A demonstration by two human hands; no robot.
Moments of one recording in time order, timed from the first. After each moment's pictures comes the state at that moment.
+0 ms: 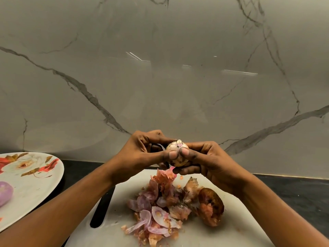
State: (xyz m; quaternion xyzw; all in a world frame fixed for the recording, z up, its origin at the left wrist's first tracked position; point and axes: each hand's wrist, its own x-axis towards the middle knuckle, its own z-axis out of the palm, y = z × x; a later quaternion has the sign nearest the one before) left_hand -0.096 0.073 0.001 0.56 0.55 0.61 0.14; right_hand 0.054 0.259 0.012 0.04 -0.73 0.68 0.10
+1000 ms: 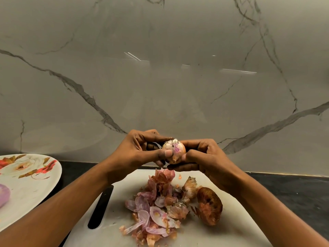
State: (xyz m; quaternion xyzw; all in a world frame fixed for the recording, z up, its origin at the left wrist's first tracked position) left_hand -0.102 0.075 0.001 0.53 0.55 0.62 0.15; right_hand 0.049 0.260 0.009 0.03 -0.77 0.62 0.14
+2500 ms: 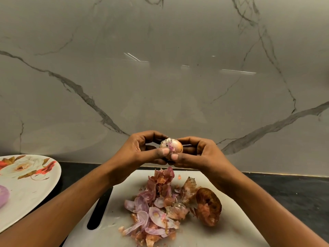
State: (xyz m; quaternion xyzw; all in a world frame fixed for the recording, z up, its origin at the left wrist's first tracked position) left_hand -0.102 0.079 -0.004 0.49 0.57 0.63 0.20; right_hand 0.048 0.260 0.005 0.00 -0.77 0.61 0.18
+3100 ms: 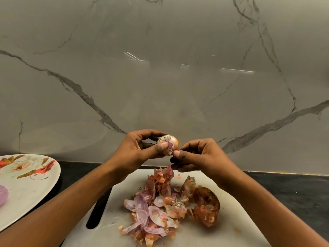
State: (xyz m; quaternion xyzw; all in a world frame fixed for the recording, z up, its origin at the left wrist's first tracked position) left_hand -0.098 0.084 -0.005 0.45 0.59 0.66 0.15; right_hand 0.048 0.261 0.009 -0.07 -0.79 0.59 0.17
